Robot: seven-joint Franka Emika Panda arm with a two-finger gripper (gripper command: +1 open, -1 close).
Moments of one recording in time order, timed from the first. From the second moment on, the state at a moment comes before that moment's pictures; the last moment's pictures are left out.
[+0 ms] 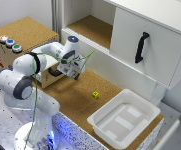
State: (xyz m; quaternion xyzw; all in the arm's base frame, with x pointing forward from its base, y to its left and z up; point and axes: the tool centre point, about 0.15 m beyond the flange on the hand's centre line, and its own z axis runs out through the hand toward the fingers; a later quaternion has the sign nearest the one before) arm 0.337 0.085 0.324 -0.99 -0.09 -0.07 0.08
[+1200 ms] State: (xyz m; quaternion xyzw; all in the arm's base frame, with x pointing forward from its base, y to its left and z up) arm 0.358 0.237 0.321 -0.98 -0.16 -0.10 0.11
